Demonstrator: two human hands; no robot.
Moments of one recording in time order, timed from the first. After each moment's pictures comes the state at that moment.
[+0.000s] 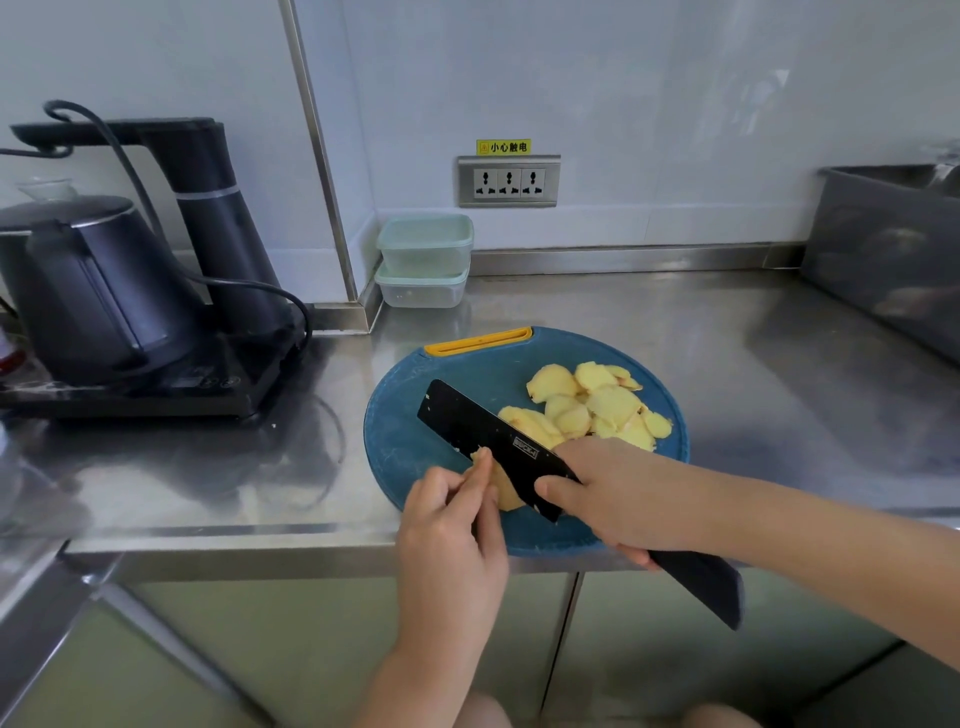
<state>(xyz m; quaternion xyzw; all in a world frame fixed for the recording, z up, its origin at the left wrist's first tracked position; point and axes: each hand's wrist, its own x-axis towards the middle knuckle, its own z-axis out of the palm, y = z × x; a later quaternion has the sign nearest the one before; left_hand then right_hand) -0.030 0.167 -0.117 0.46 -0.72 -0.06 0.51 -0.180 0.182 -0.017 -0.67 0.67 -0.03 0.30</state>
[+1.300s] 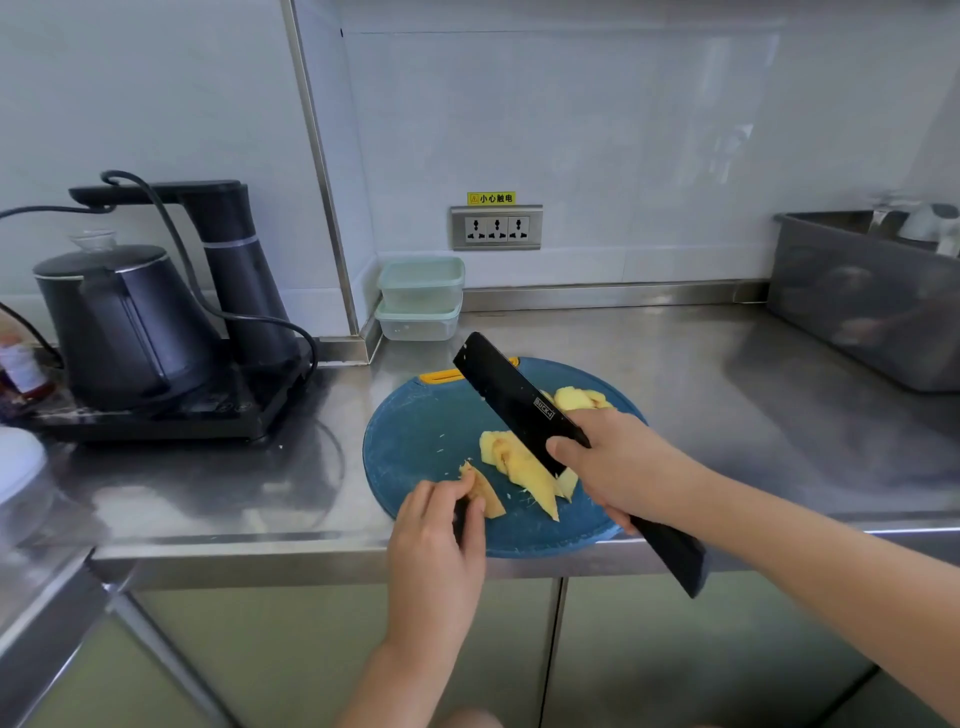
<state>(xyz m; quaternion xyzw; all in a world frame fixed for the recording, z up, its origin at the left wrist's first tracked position) -0.029 0.168 -0.119 0.47 -0.71 -0.05 0.52 -0.193 0.193 0.002 -0.63 0.71 -0.19 0.26</state>
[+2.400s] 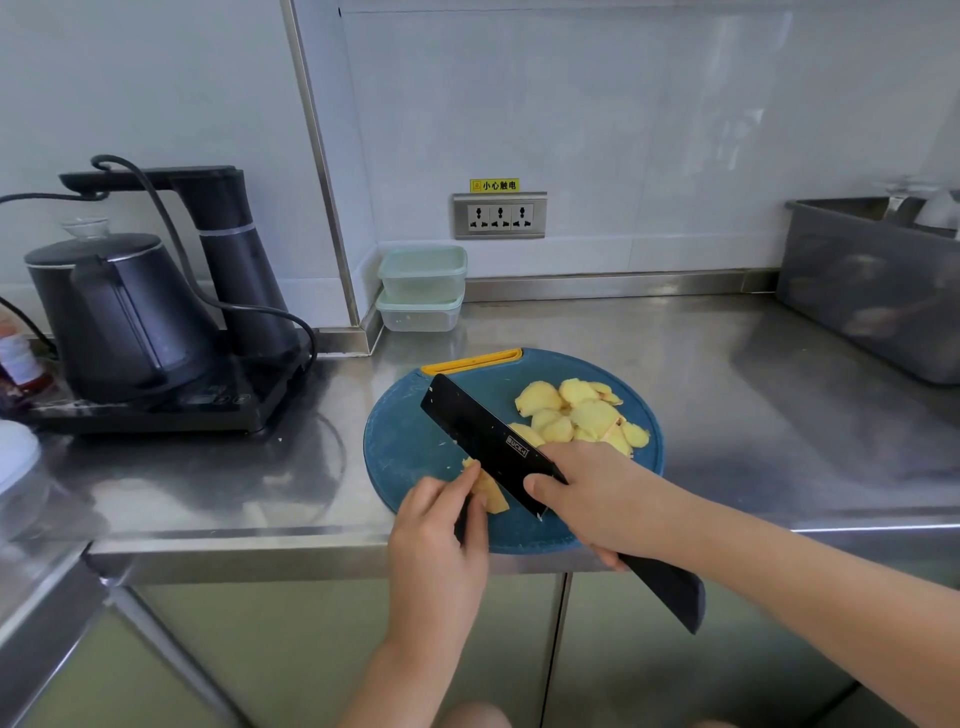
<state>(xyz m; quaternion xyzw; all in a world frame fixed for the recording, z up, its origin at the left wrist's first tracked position) -0.028 0.167 -0.122 0.46 -0.71 -0.06 0.53 -0.177 0.196 -0.016 -0.66 0.68 -0.12 0.30</state>
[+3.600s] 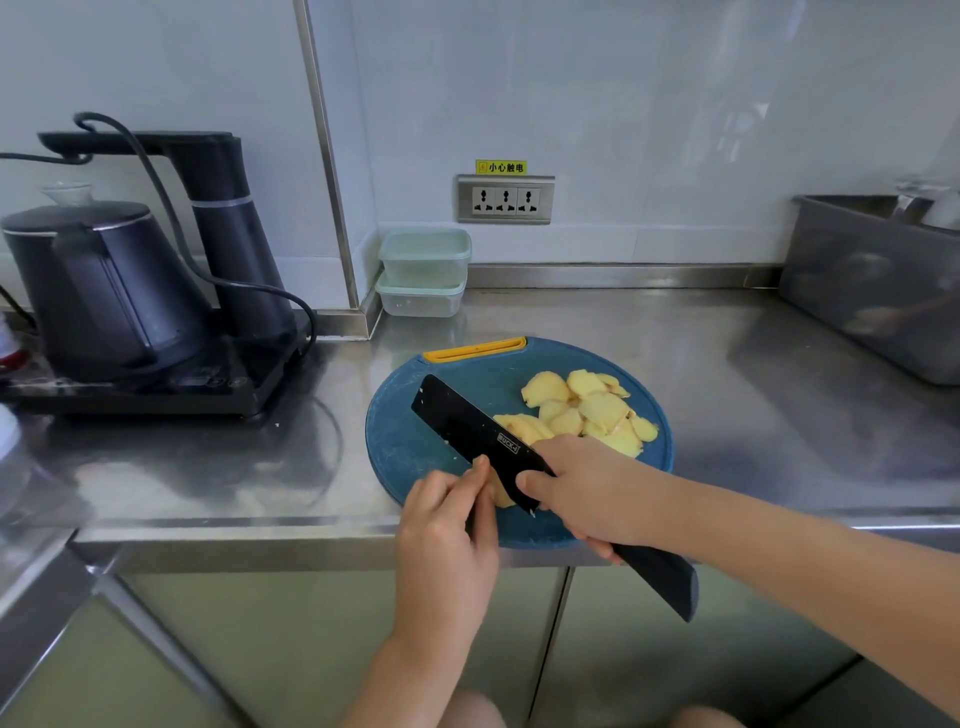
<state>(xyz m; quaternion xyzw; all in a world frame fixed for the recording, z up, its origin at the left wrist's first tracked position) -0.028 0.167 -0.122 0.44 -0.71 -0.05 0.54 -0.163 0.182 -0.019 -0.65 0.69 -0.07 0.31</state>
